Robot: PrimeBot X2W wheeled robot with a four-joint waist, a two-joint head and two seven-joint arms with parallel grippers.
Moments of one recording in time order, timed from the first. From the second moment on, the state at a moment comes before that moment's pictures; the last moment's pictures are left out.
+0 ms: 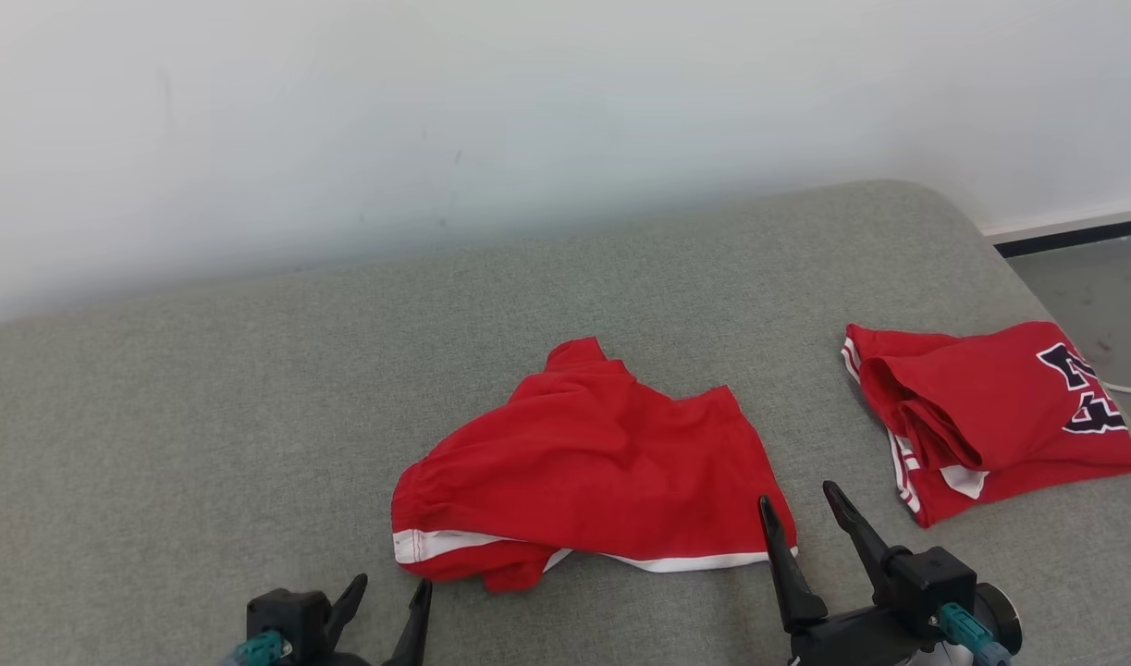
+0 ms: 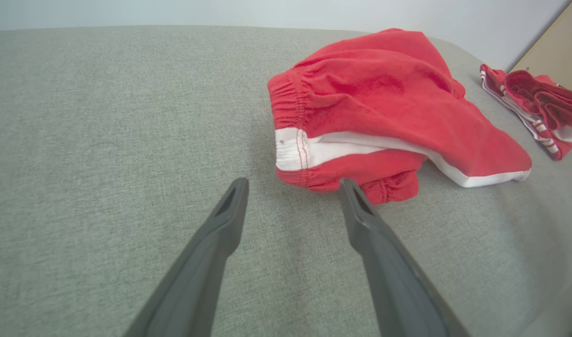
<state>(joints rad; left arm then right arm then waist) -0.19 0.36 -0.64 0.30 -0.69 0.19 -0.13 -0.11 -0.06 0.17 0.35 0.13 0.13 -0.23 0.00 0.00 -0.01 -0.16</state>
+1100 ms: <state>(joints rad) -0.21 0.34 -0.62 0.25 -0.81 0.10 -0.11 -0.10 -0.06 0.17 0.35 0.14 0.13 -0.23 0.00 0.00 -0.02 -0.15</state>
